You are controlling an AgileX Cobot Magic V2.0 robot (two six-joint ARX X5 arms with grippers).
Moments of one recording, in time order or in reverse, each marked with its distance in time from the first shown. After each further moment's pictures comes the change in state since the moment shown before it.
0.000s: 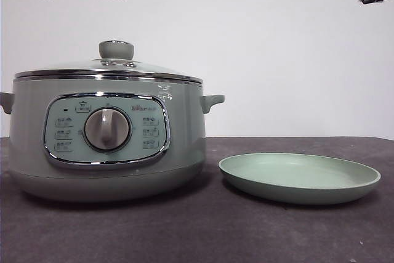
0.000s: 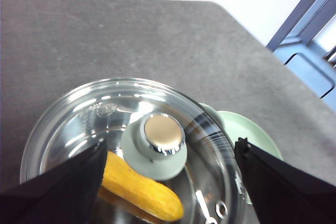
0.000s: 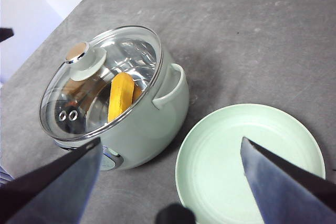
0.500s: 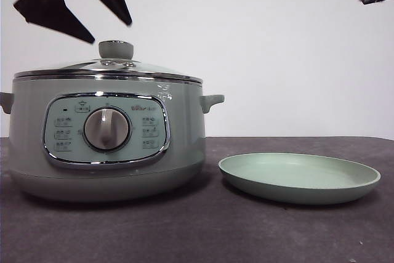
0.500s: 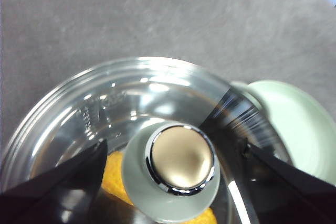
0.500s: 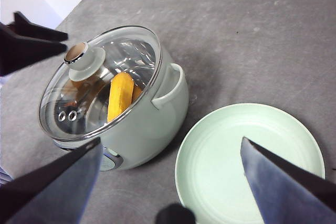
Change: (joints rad) left arm -0.164 0.290 0.121 -0.009 -0.222 0.062; right arm 0.000 0.000 0.000 0.000 0.003 0.003
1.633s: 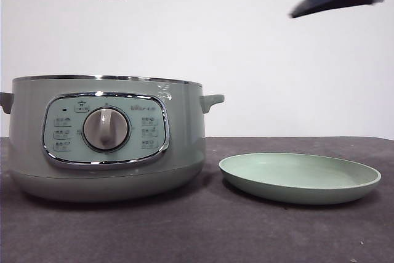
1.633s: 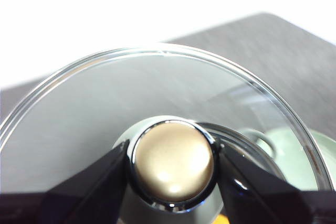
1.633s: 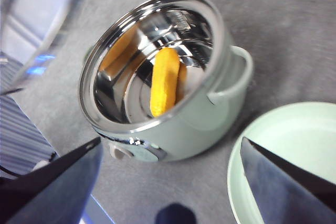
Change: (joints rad) left arm -0.032 -0.387 -0.013 -0.053 -0.220 0.106; right arm 0.301 0.273 0.159 0.026 0.080 0.060
